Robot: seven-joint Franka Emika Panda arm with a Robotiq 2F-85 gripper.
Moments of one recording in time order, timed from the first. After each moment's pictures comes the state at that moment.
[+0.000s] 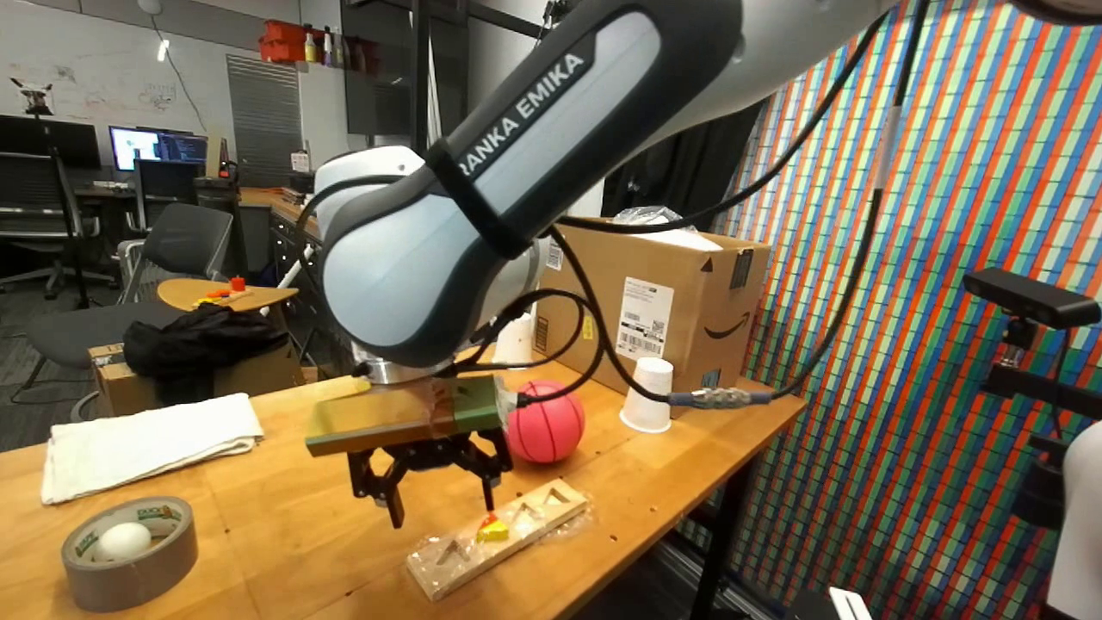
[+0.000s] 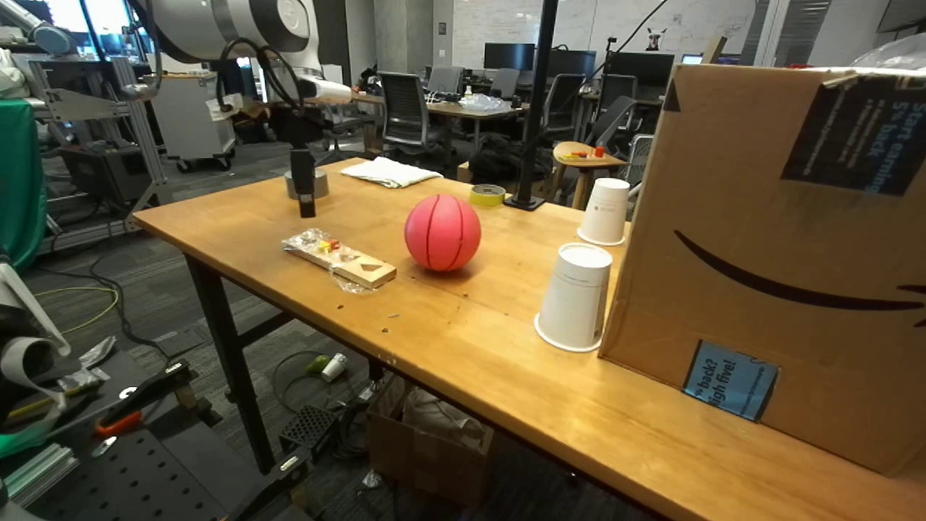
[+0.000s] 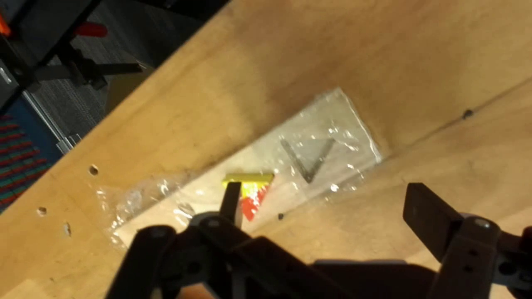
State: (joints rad) arm 0.27 0.12 0.13 -2.24 -0.17 2.18 1.11
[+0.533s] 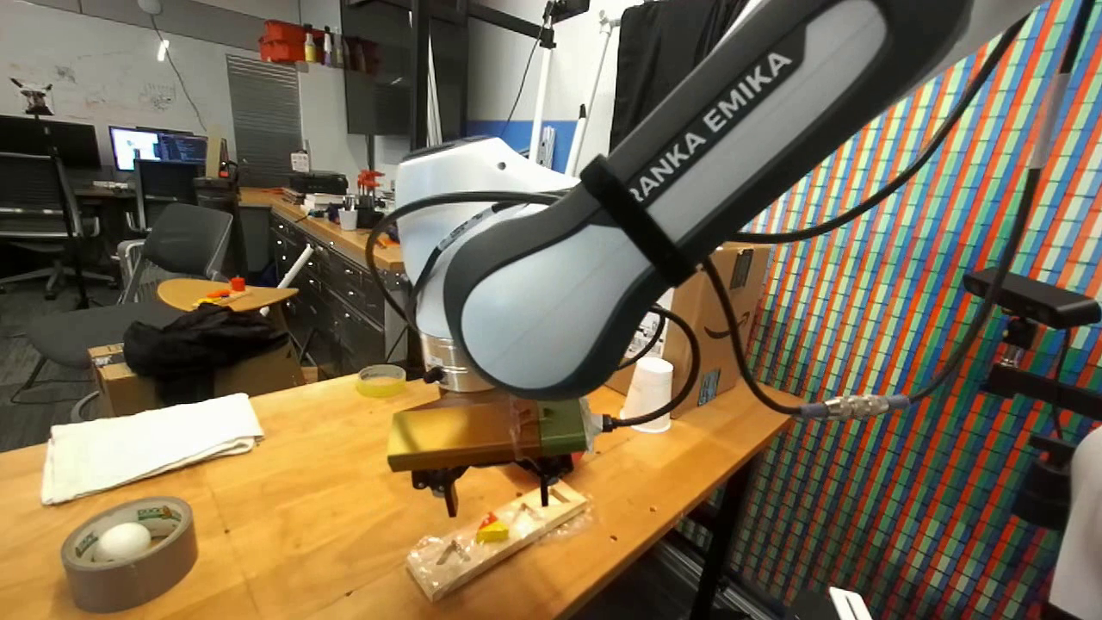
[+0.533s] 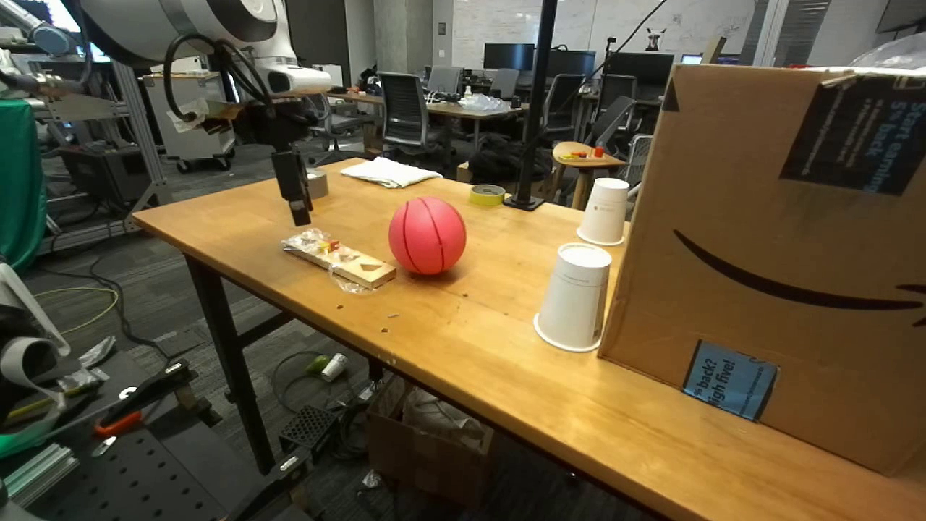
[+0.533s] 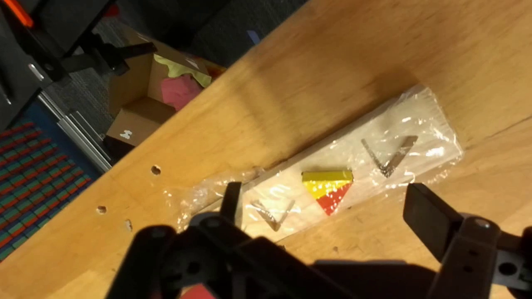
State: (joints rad) arm 0.23 -0.09 0.14 -2.49 -0.28 2.32 1.20
